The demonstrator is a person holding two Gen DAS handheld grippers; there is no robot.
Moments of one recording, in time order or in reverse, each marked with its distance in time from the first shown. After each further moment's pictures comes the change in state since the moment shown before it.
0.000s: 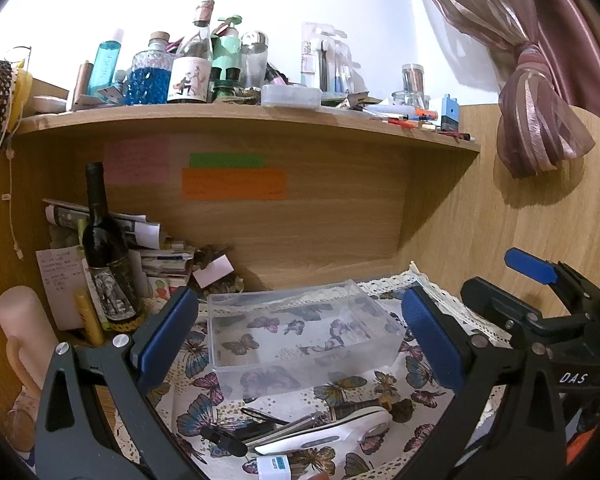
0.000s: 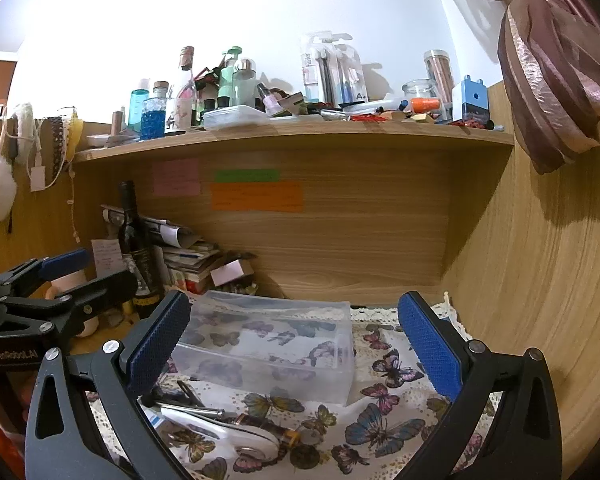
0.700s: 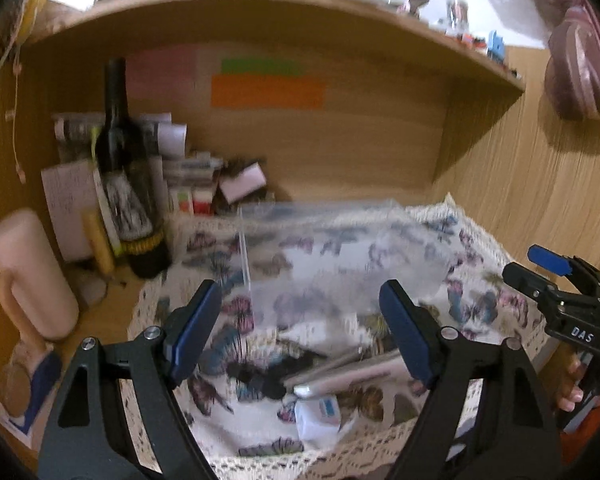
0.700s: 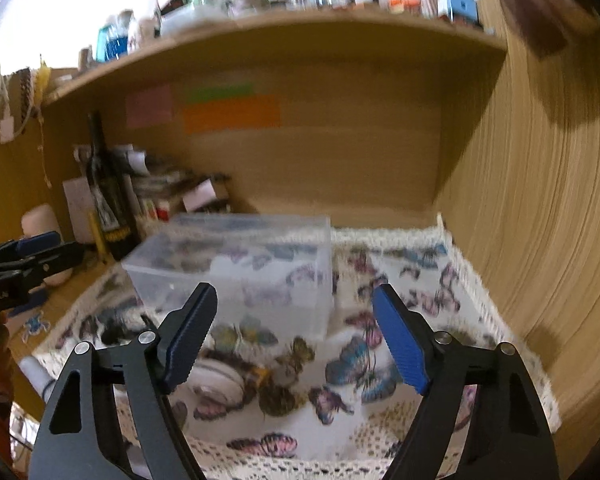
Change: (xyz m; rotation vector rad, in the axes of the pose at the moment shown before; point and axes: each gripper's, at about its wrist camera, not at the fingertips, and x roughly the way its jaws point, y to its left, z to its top) left arm 0.032 0.042 -0.056 -0.055 0.263 0.063; right arm 0.039 -0.028 -0.061 0.041 0.275 -0.031
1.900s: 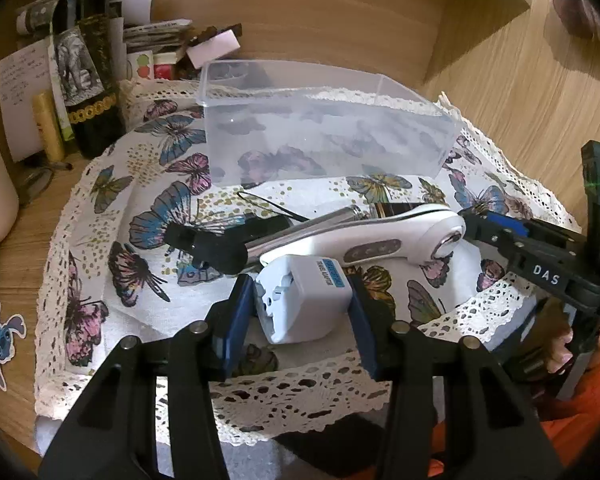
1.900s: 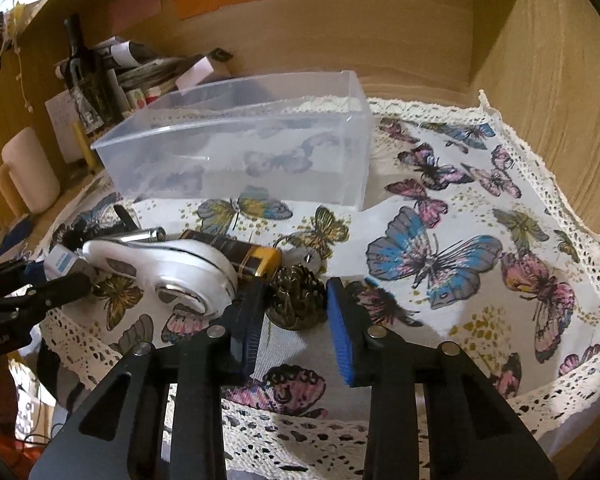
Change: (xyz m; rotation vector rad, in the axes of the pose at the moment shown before) left arm 0.049 -0.005 -0.079 -0.021 0.277 -0.089; right arm 0.061 0.000 -0.056 0.034 0.269 0.067
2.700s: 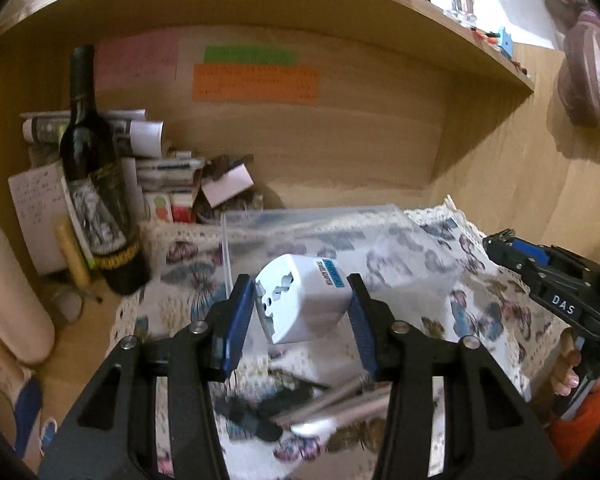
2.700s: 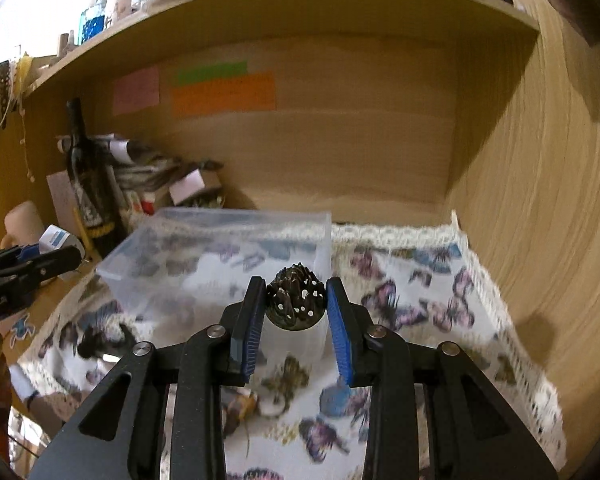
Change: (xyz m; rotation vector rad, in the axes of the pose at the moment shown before) left arm -0.039 0.005 0.104 0.027 -0.272 0.042; right arm -0.044 -0.006 0.083 -0.050 -0.257 -0.060
